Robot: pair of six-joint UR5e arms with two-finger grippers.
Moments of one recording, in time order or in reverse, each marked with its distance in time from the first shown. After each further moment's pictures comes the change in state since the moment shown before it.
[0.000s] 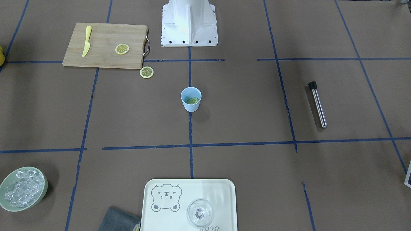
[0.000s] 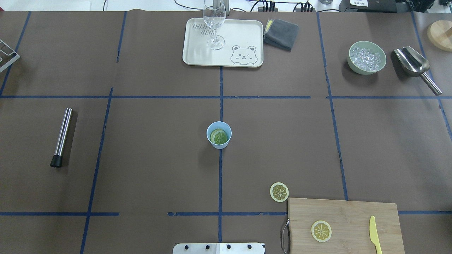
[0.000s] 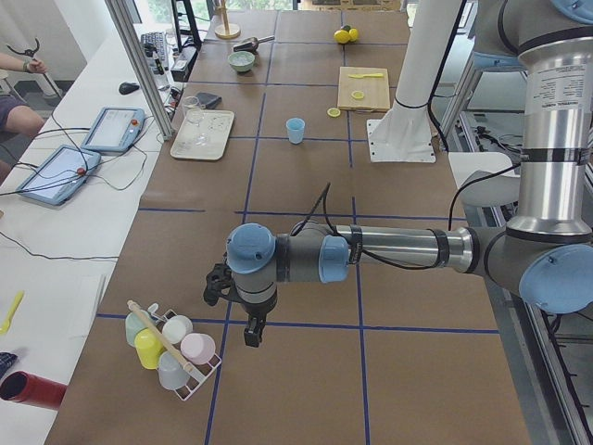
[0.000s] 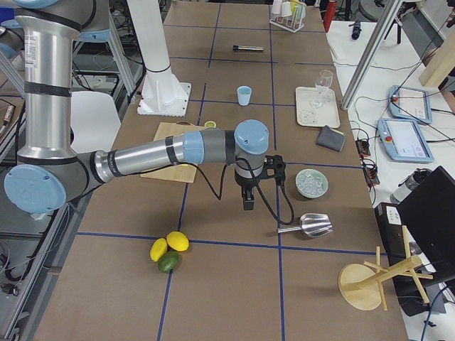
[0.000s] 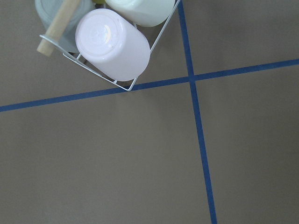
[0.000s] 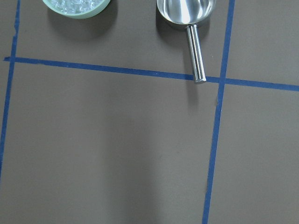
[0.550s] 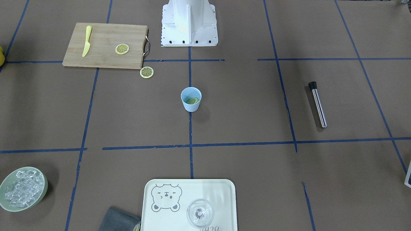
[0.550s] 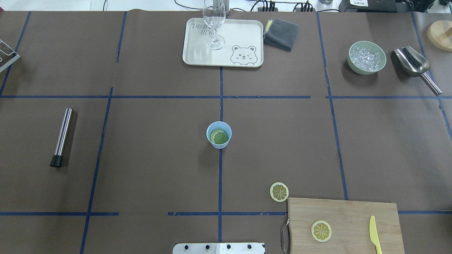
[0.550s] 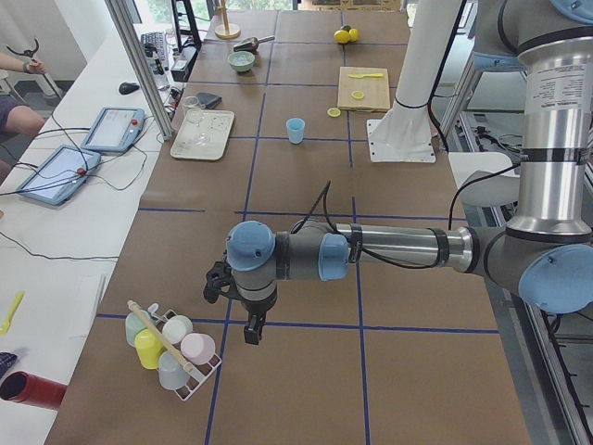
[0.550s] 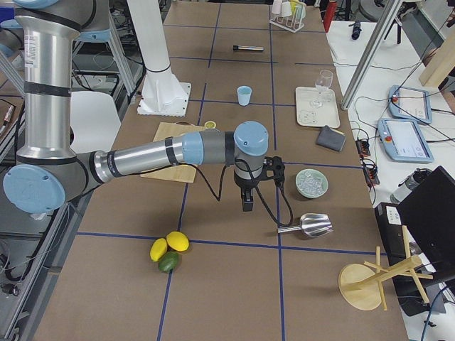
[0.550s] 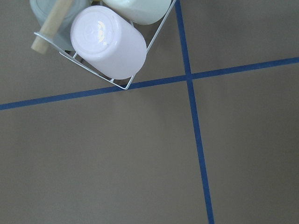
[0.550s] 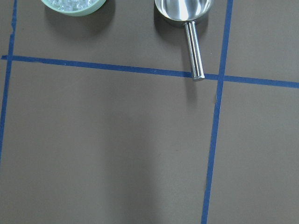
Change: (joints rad) left arm 0.002 -0.002 -0.008 0.006 0.000 -0.002; right arm 0.000 -0.005 -0.007 0.000 0.000 -0.001
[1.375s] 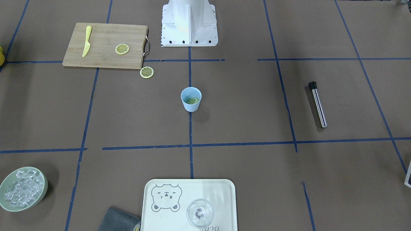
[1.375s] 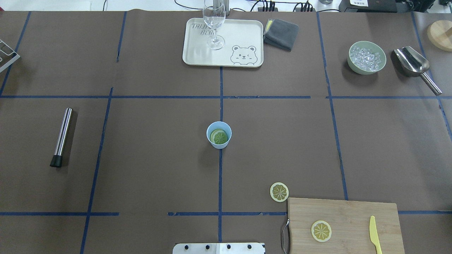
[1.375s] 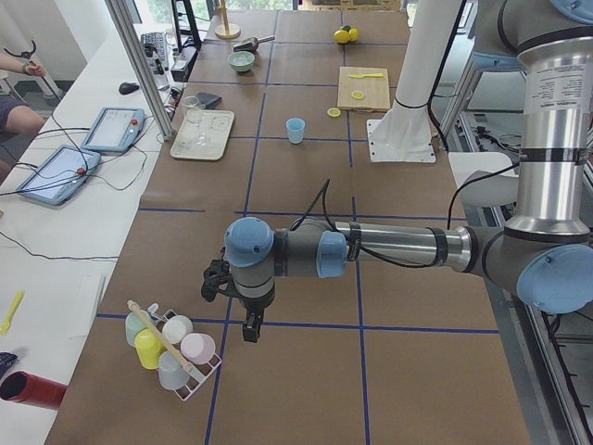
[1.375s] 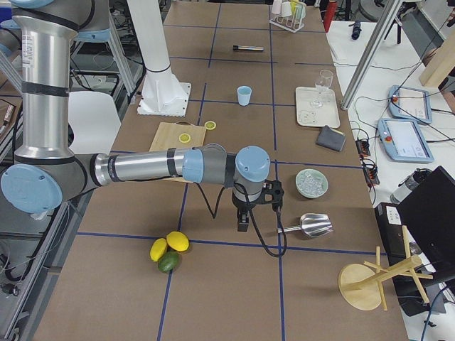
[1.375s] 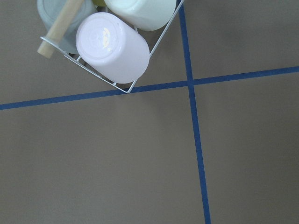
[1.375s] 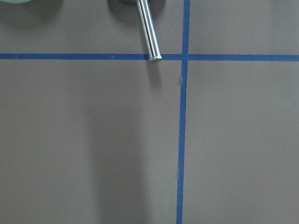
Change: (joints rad) left arm 0.000 -0.007 -0.006 -0.002 0.004 -0.042; right arm 0.039 0.000 -0.112 0.002 -0.011 -0.016
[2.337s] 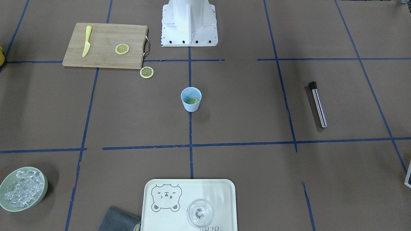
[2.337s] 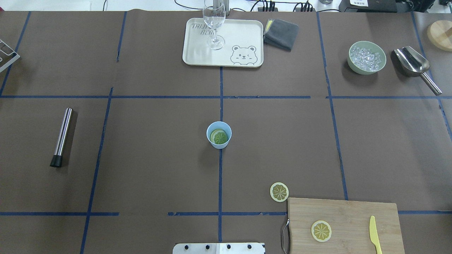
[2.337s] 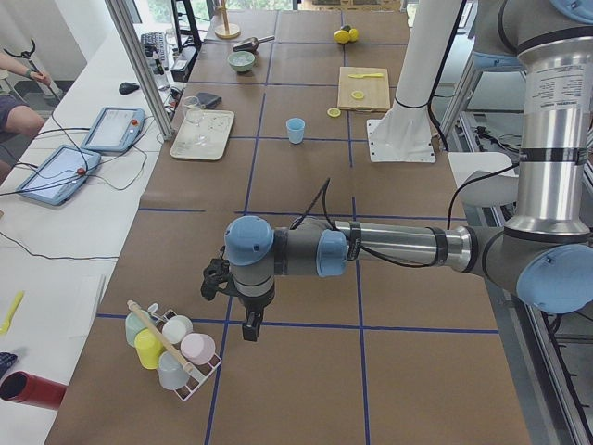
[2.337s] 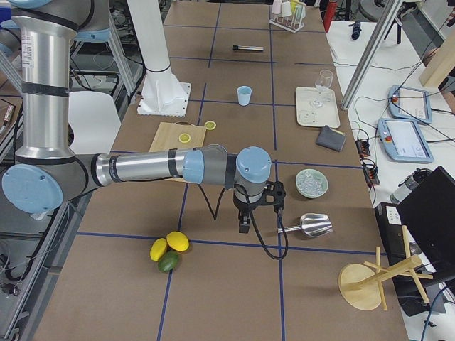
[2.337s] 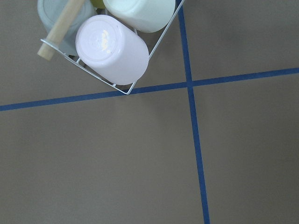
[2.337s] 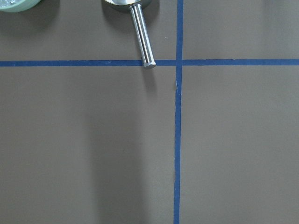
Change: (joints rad) left arm 0.000 0.000 -0.004 0.001 0.001 -0.001; right arm 0.015 0.009 -0.005 0.000 0.000 0.003
